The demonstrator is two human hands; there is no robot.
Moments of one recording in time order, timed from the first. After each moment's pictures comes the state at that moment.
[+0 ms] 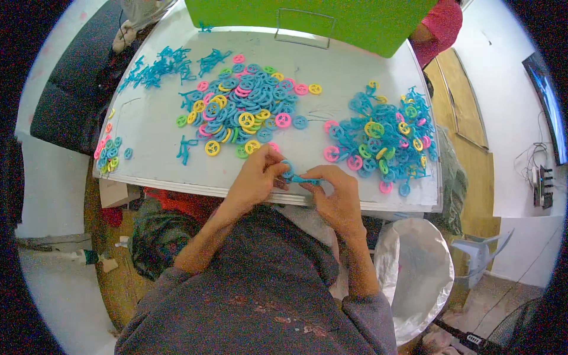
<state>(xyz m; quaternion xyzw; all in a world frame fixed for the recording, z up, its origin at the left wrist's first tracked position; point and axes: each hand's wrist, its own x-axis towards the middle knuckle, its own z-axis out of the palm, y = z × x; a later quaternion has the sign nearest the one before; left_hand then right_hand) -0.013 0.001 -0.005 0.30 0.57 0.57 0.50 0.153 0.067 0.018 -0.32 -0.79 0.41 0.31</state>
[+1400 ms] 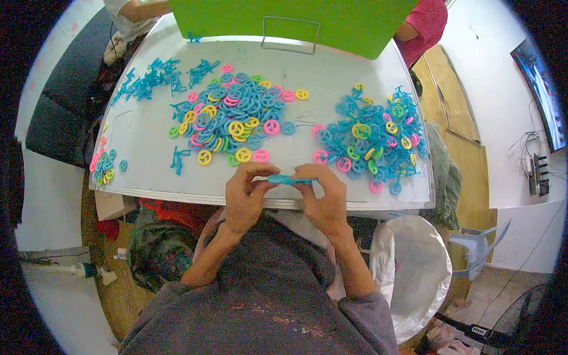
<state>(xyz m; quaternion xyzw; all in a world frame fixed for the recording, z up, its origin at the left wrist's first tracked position) 0.004 -0.020 0.002 0.41 0.53 0.67 0.31 0.148 0.066 0.013 -0.28 -0.78 0.38 0.40</state>
